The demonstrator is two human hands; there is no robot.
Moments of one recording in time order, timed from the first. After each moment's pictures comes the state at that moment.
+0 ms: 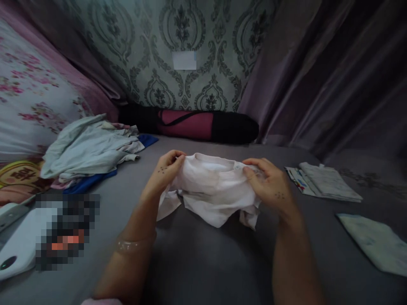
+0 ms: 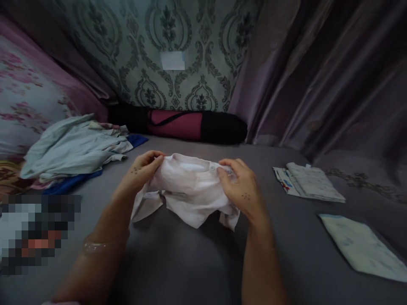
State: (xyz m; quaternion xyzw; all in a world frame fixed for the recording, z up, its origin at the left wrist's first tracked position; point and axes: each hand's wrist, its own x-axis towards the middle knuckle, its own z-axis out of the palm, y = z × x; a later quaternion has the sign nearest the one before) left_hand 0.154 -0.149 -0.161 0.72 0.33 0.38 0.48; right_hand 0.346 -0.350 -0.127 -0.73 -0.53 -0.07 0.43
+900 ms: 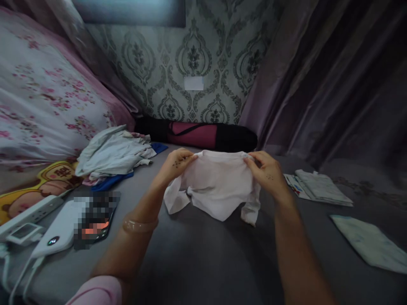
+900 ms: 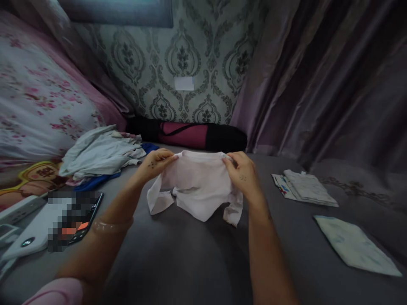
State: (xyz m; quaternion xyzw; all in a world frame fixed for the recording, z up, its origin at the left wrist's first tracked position) left_hand 0.130 -0.146 -0.120 0.87 0.21 0.35 0.28; right_hand 0.350 -0.337 -0.106 -0.71 -0.54 -0.14 0.42
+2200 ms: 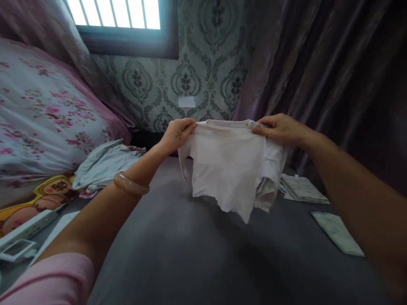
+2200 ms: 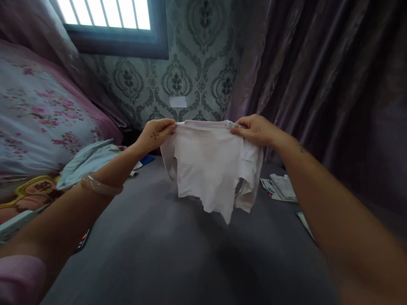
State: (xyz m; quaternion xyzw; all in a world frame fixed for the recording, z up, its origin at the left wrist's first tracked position) left_hand 0.161 -0.130 -0.006 0.87 0.12 0.45 0.16; right_hand 0.397 -0.359 0.058 -0.74 -0.62 -0.09 0.24
